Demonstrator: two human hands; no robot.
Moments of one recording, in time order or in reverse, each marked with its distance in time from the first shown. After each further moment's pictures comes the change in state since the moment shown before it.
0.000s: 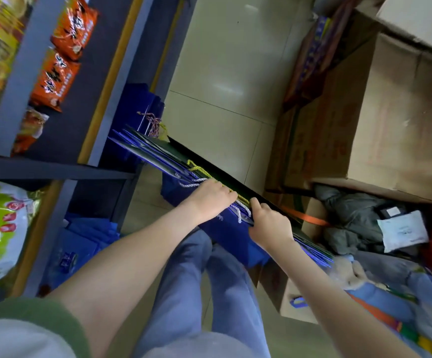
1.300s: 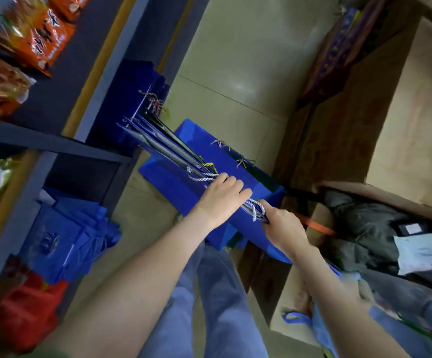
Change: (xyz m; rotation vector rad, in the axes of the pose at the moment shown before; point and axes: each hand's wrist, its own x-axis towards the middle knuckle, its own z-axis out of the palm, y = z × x) left_hand 0.035 0.045 0.035 -0.035 0.332 -0.166; right_hand 0.033 0.060 0.039 0.092 0.031 -0.170
